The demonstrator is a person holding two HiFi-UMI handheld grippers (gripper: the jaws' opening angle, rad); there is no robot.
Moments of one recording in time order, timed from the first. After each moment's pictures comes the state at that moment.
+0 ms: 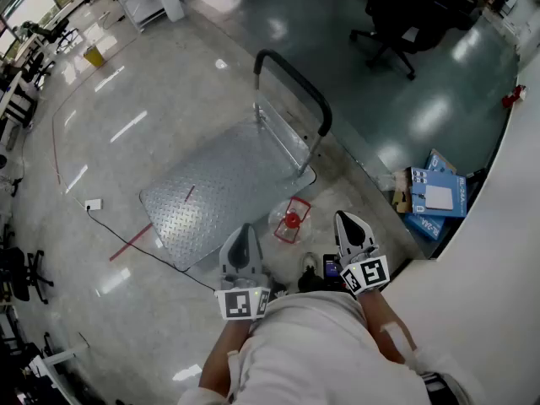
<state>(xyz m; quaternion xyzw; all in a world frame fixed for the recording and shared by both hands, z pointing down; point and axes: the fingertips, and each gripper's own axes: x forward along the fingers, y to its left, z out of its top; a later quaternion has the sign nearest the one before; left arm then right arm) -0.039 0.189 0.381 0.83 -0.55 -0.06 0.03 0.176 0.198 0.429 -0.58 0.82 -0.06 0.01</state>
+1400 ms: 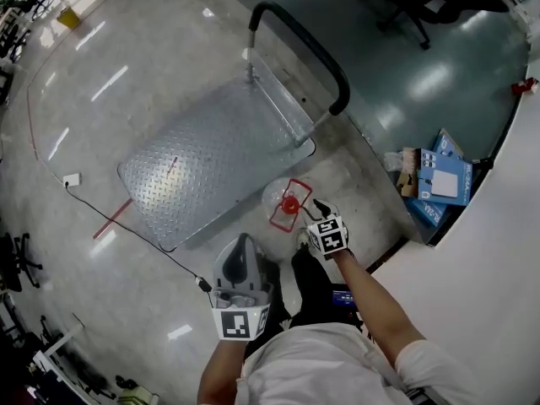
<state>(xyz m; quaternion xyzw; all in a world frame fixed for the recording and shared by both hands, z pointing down) -0.035 0.136 0.448 0.83 -0.55 -0.04 0.08 0.144 0.137 0.770 -0.47 0.75 -0.31 -0.34</state>
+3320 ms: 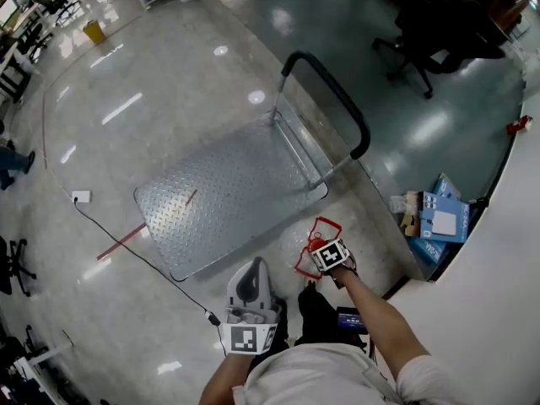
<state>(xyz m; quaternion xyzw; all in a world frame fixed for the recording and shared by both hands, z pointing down) -0.120 0.129 0.435 0.83 -0.55 -0.07 0.10 0.091 0.180 0.796 -0.36 0.64 -0.43 -0.52</state>
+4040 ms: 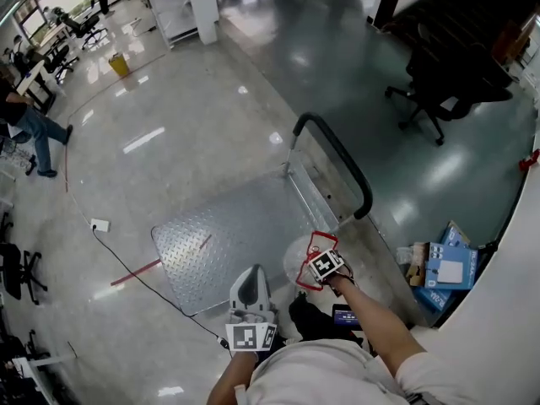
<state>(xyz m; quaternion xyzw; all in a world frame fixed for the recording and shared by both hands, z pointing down) -0.105 0.012 0.405 0.80 -0.59 -0.07 0.07 0.092 -0.002 0.756 -0.34 0.70 -0.32 -0.54</state>
